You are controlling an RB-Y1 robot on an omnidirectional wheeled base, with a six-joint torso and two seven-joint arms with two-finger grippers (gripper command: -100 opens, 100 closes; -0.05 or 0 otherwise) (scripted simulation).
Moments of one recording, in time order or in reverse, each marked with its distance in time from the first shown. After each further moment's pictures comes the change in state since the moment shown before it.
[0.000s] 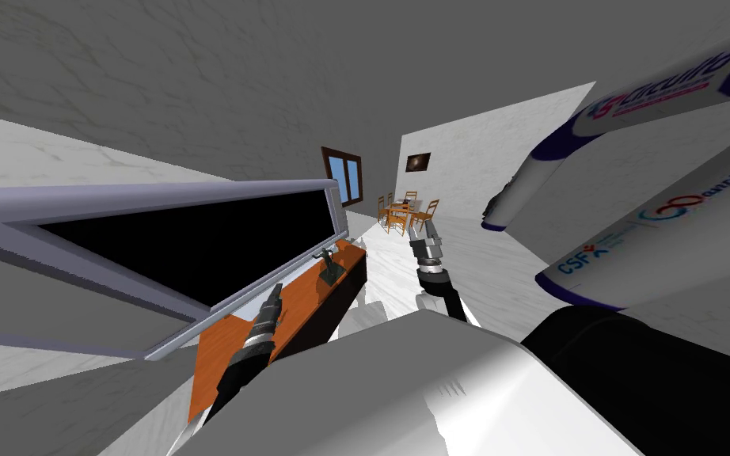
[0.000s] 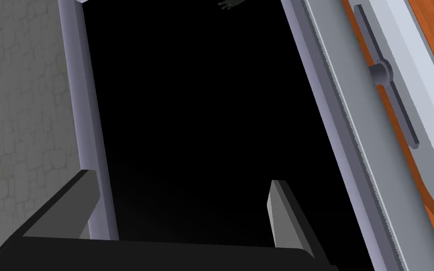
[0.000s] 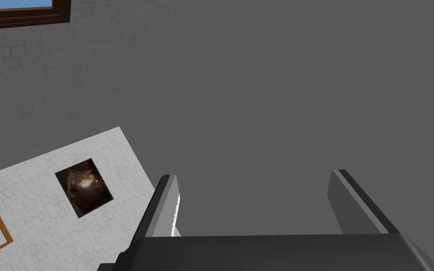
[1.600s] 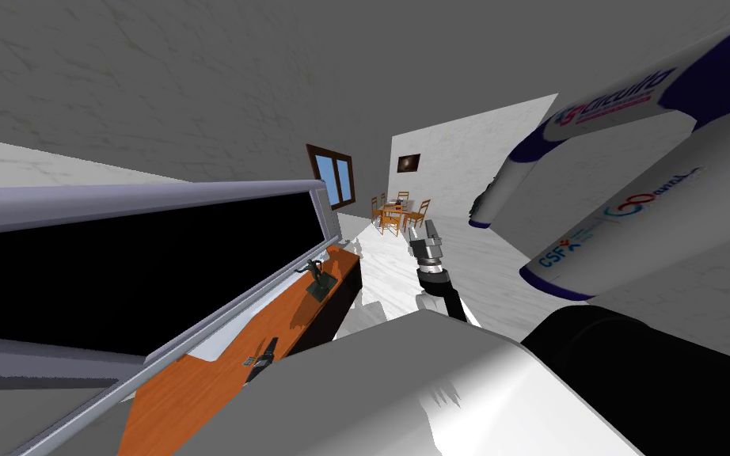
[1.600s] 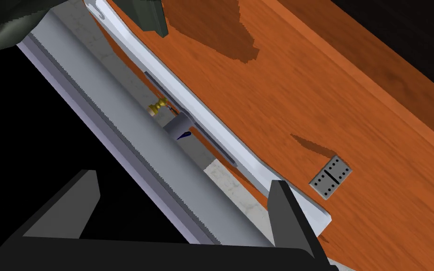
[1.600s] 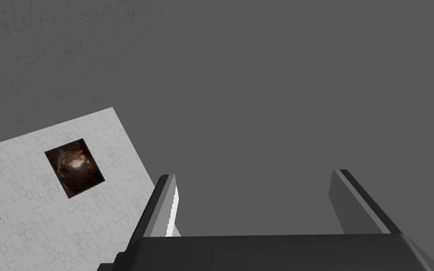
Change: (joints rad) left arm 0.054 0.076 0.021 0.449 -0.164 0.097 0.029; right arm 0.000 0.000 0.000 0.000 0.000 0.000 0.000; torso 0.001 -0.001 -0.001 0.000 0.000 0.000
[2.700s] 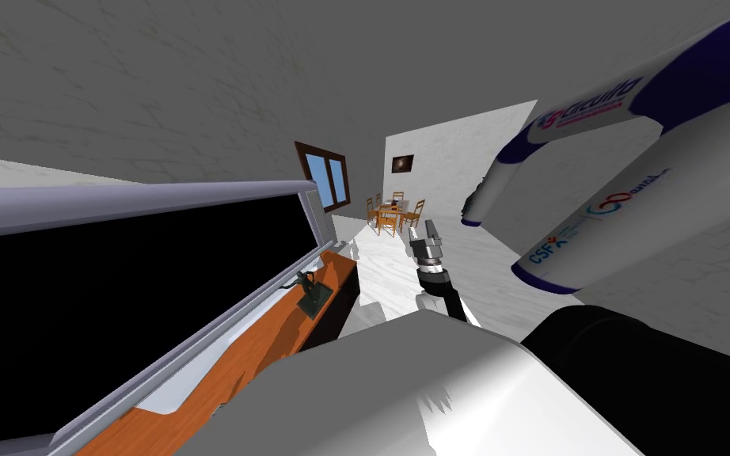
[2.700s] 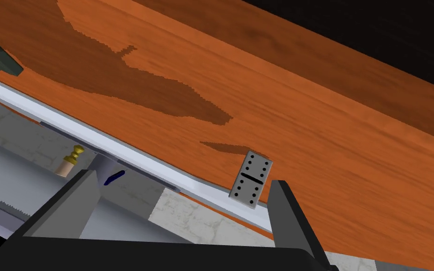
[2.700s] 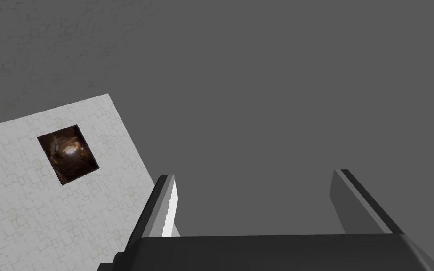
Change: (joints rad) left arm -0.070 0.111 0.035 0.327 -0.119 0.091 0.026; right arm 0.000 0.000 0.000 0.000 0.000 0.000 0.000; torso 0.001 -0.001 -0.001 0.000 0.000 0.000
